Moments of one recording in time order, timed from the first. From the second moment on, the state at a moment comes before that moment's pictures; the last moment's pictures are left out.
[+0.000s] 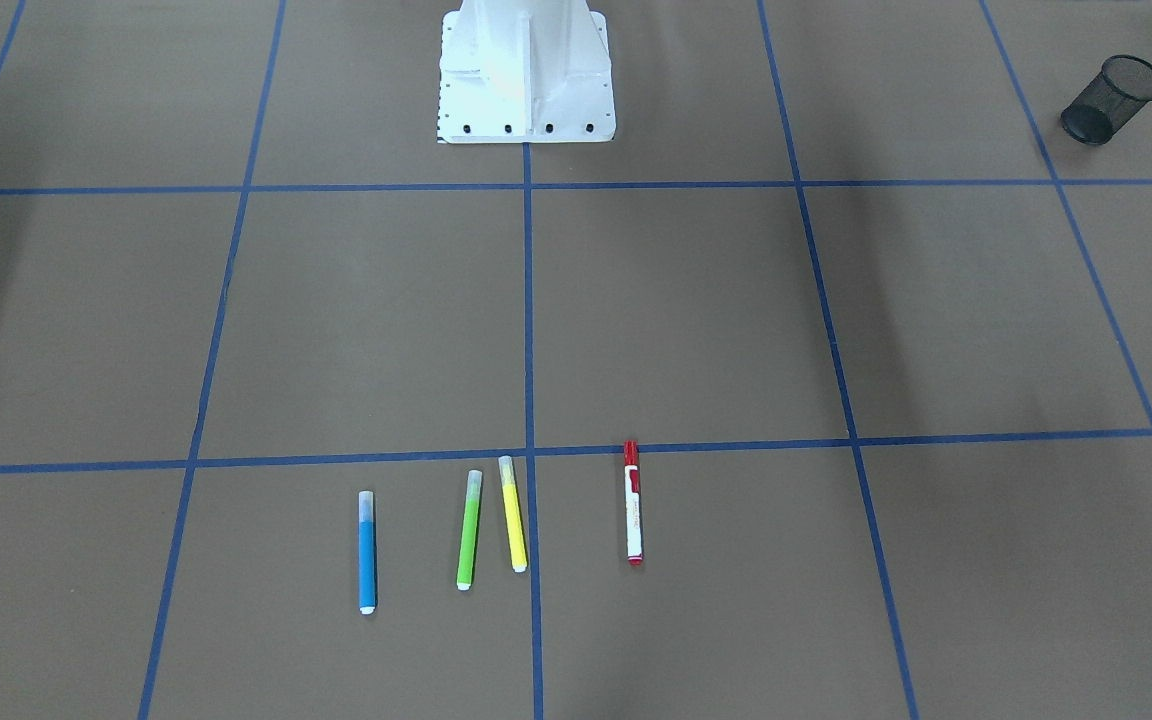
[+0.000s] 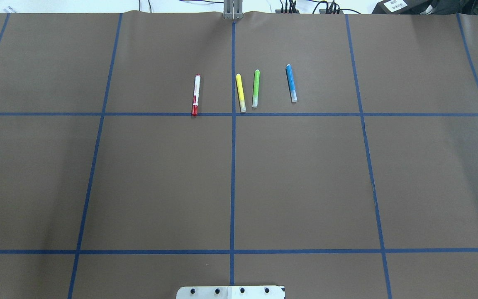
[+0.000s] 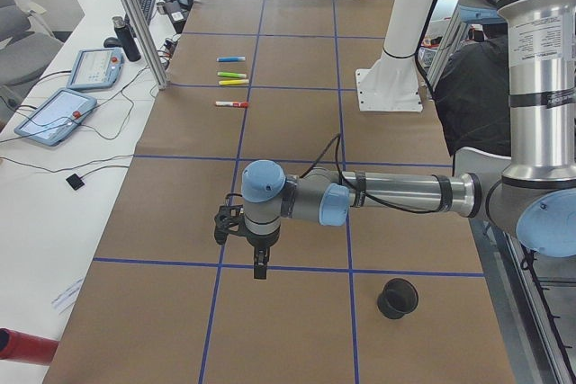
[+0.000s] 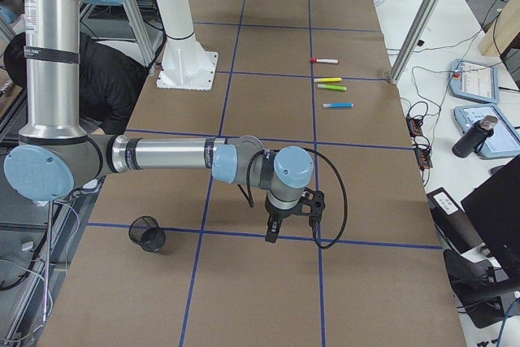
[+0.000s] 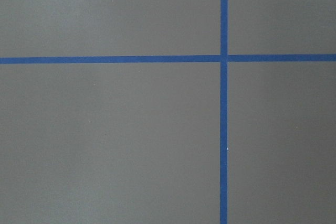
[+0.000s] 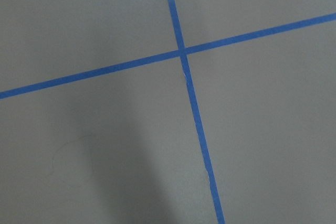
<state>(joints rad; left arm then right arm) -1.53 -1.43 -1.72 -1.69 -2.25 -0.13 1.59 -1.64 1.71 -1.76 2.35 0.08</state>
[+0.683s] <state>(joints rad) -1.53 -1.43 -1.72 -1.70 -2.25 -0.13 1.59 -1.65 1.73 -1.76 2.35 0.08</state>
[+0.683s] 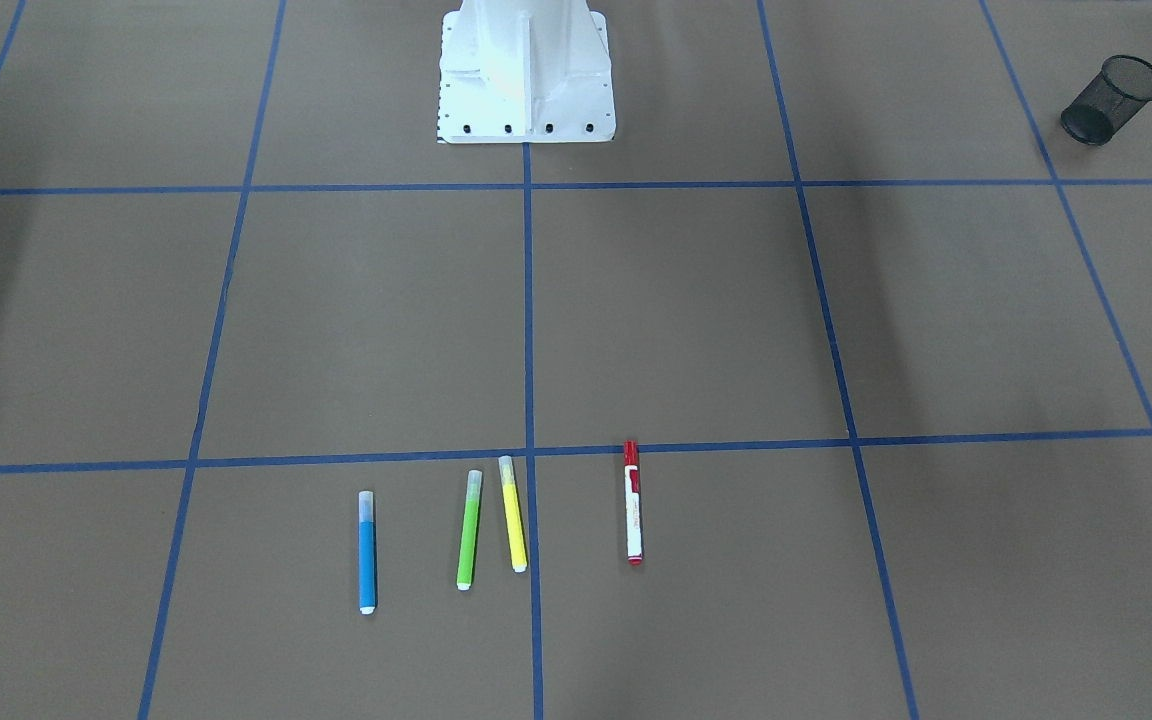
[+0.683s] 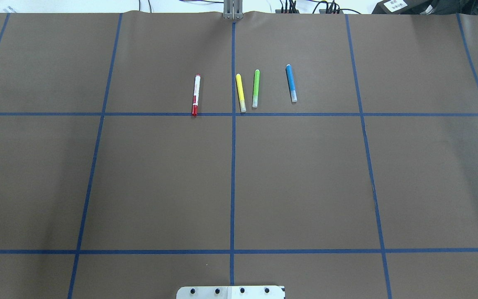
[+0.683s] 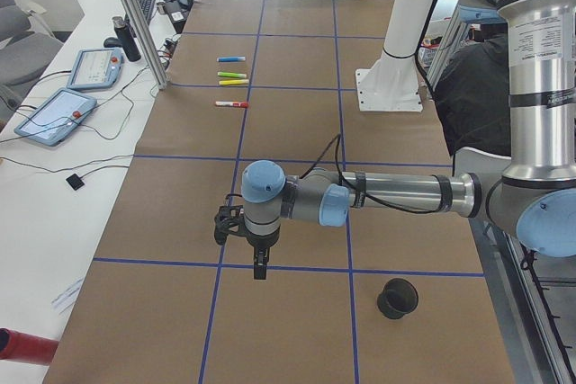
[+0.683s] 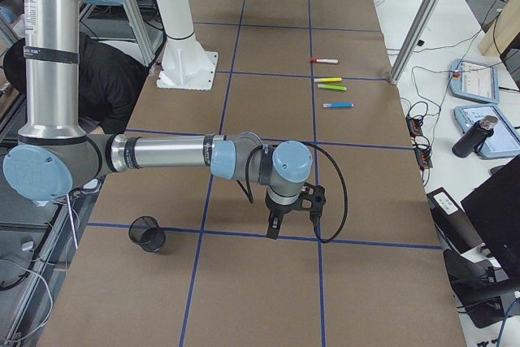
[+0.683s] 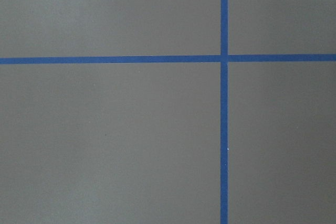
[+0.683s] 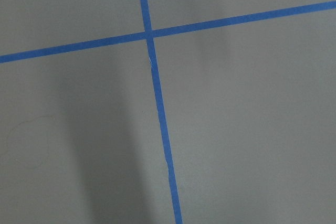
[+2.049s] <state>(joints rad) -1.46 -1.66 -1.67 -1.67 -2.27 -0.14 1.57 -1.55 1.78 -1.70 2.47 0.12</state>
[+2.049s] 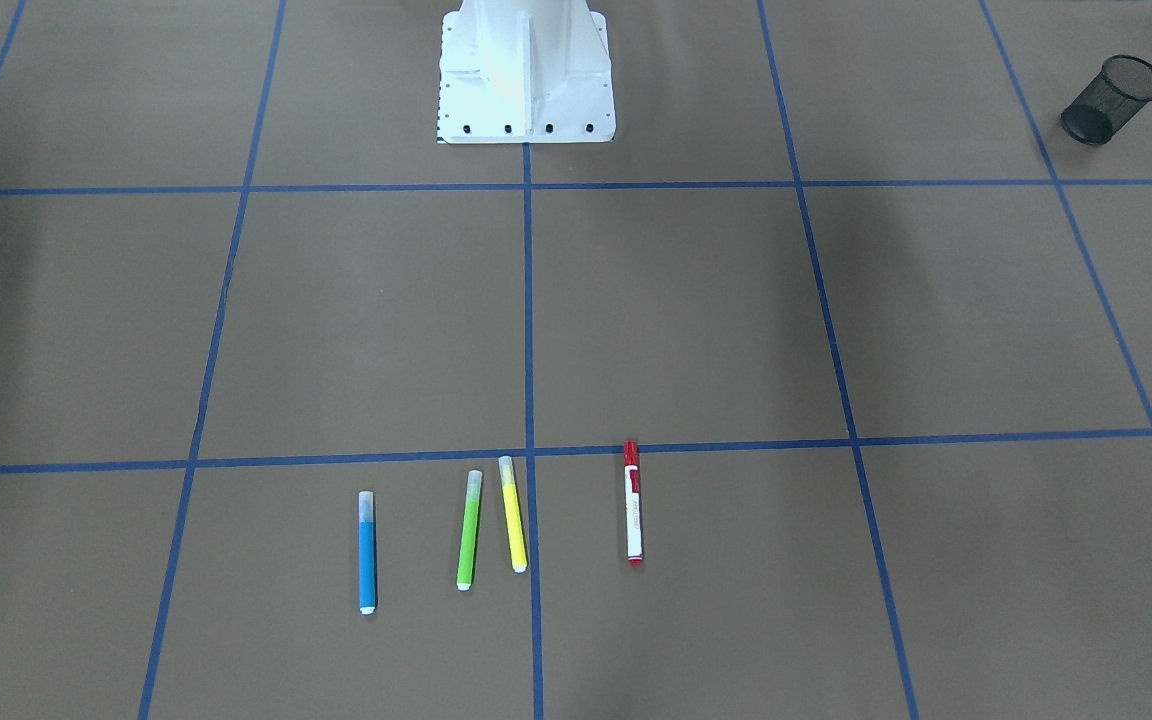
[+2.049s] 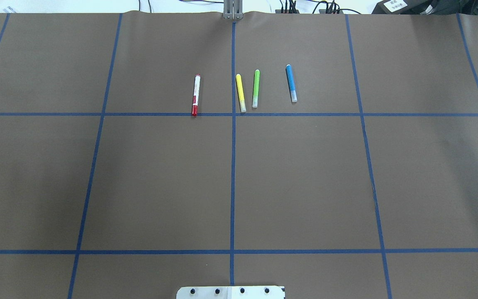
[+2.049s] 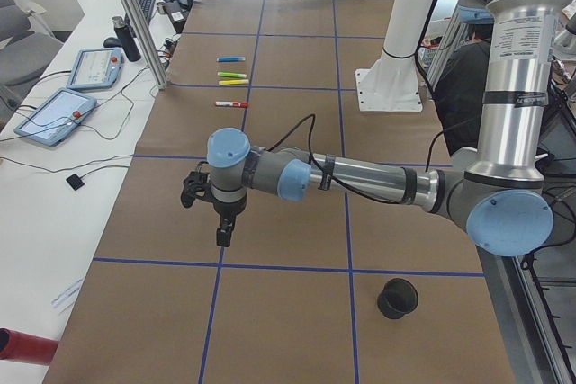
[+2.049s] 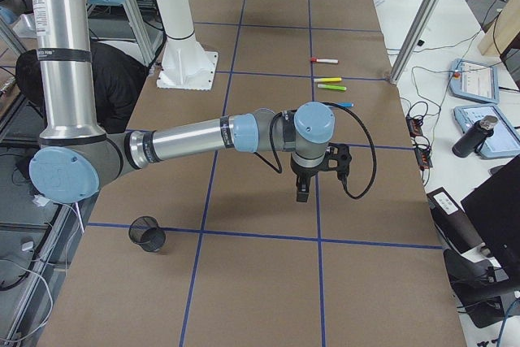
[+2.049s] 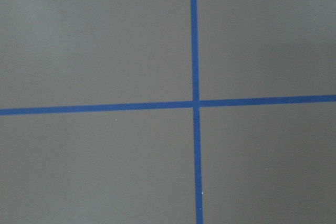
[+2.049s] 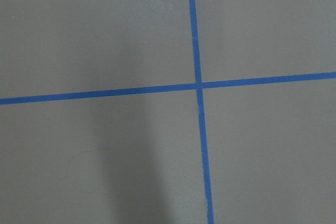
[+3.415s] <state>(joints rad) -0.86 -2.53 -1.03 -1.75 -2.17 -0.79 1.41 -1.26 1.75 -1.94 2.45 0.21</state>
